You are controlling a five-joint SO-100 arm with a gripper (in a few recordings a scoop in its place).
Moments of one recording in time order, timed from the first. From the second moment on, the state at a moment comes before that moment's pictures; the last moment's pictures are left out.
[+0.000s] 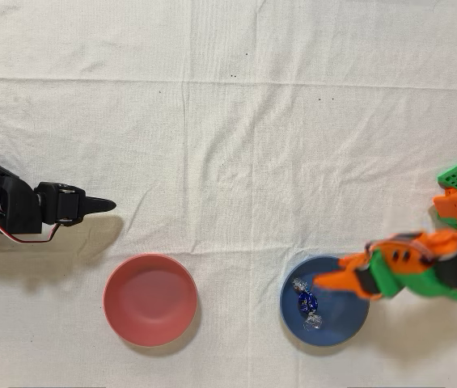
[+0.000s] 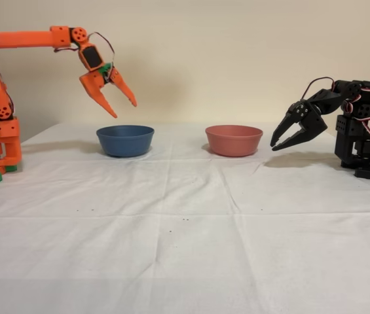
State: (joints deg) arm -20.0 111.2 109.2 66.4 -8.3
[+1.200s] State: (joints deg) arm -2.4 185.8 167.7 68.7 -5.2
